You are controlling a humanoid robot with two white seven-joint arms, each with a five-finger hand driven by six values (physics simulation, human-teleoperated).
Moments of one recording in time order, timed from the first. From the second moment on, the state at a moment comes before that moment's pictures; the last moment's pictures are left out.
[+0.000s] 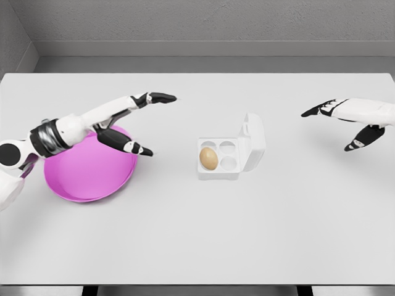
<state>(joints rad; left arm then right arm) -0.58 0.67 -0.71 -1.37 0.50 -0.61 -0.58 -0.71 -0.97 0.71 -1.24 0.09 -0.61 0.61</state>
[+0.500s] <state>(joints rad) -0.56 0.93 -0.73 -1.44 0.32 -0.61 -0.58 -0.68 -0.91 0.80 -1.26 0.09 -0.61 0.61</state>
